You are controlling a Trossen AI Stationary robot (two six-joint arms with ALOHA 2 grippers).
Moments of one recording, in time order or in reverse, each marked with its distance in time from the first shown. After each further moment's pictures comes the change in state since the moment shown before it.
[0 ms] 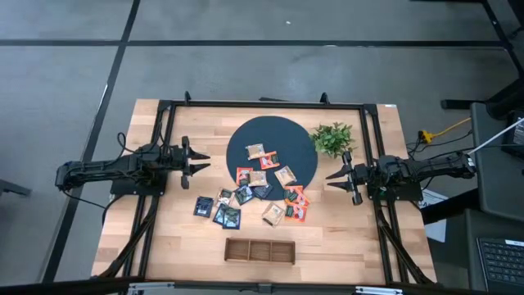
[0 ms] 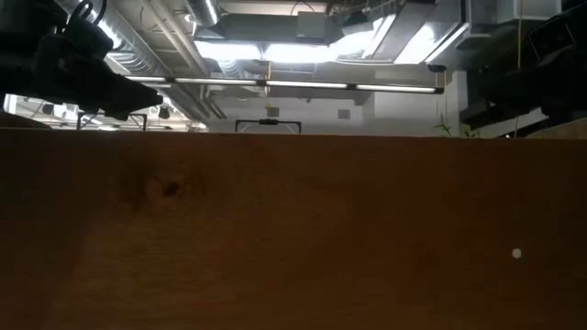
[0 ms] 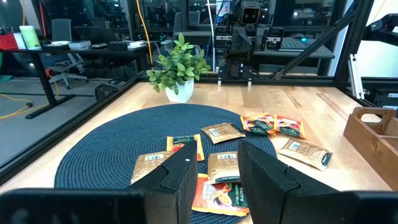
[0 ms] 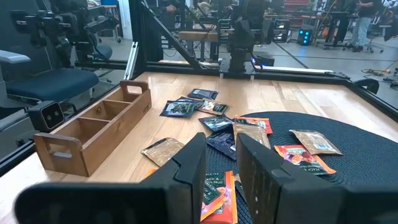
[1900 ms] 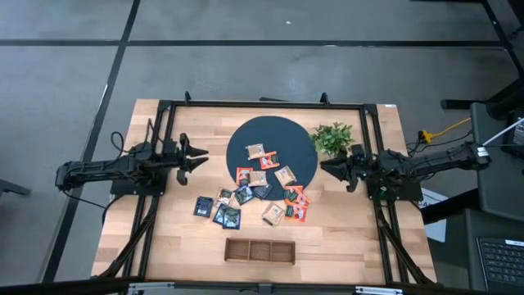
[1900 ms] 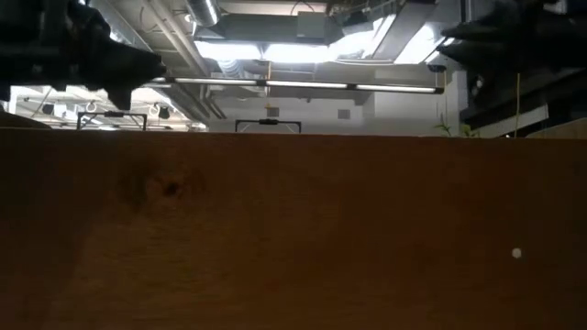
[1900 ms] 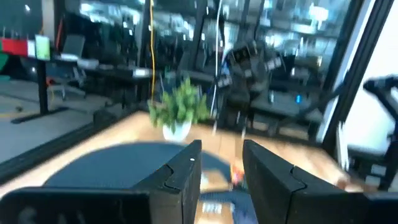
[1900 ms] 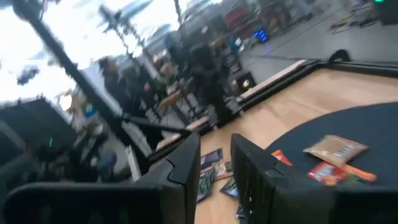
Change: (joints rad) left arm 0.000 0.000 0.000 0.204 -0.022 -0.212; right arm 0.001 0.435 0.155 0.433 0.174 0.545
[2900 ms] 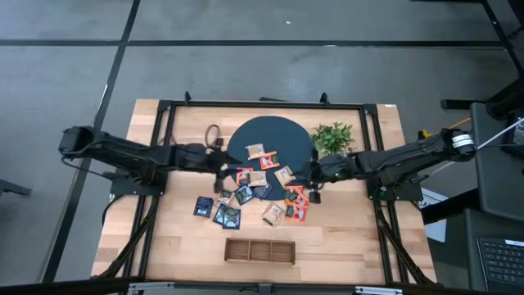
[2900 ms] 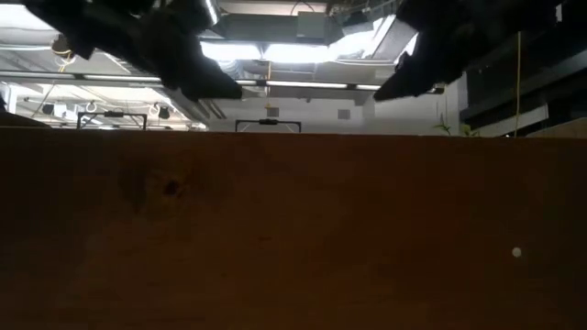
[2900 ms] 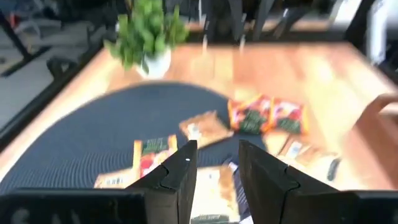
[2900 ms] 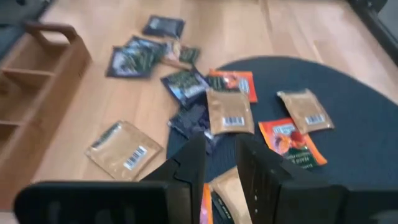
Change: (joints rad) left arm -0.171 1.042 0.488 0.052 -0.121 0.204; right arm -0.001 0.687 0.514 -0.479 -0.019 -0.497
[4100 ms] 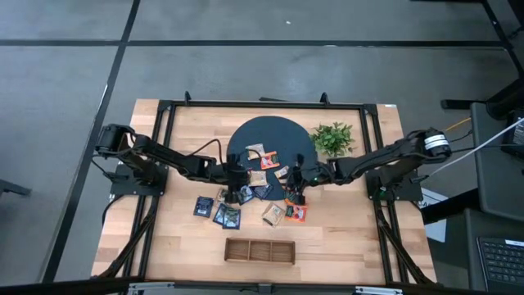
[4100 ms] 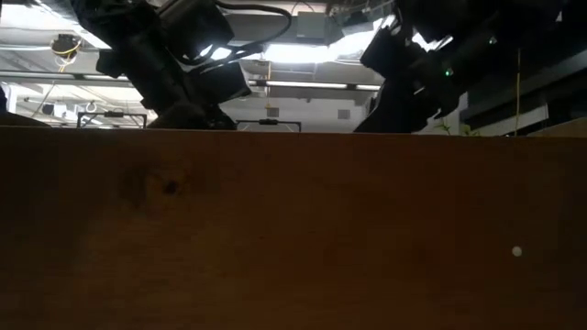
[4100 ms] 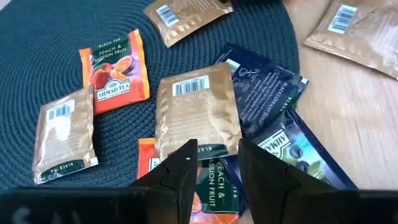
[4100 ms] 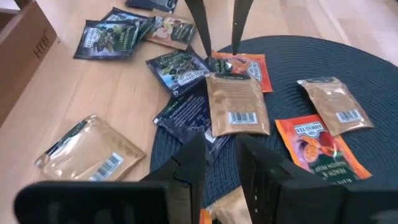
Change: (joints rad) left arm -0.076 0.418 0.196 -0.223 -0.094 0.044; right arm -0.038 0.302 0.000 0.276 -0.022 -0.026
